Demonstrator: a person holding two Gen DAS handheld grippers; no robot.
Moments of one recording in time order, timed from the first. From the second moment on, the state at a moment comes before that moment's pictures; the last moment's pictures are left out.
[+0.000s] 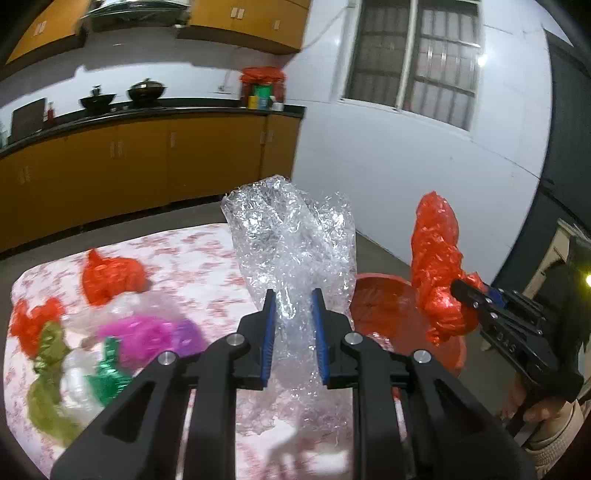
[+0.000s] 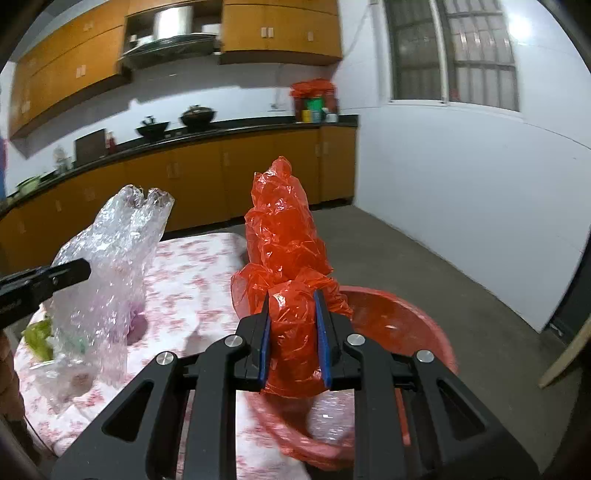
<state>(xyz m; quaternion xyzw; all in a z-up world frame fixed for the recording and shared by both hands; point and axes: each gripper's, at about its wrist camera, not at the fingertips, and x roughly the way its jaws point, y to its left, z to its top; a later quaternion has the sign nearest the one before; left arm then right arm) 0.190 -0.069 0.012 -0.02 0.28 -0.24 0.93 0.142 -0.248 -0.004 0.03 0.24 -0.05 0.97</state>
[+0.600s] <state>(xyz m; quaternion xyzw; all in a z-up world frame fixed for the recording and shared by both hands) 0.210 -0.168 -0.019 0.02 0.30 -0.32 0.90 0.134 -0.304 -0.014 0.08 0.24 -0.14 0.96</state>
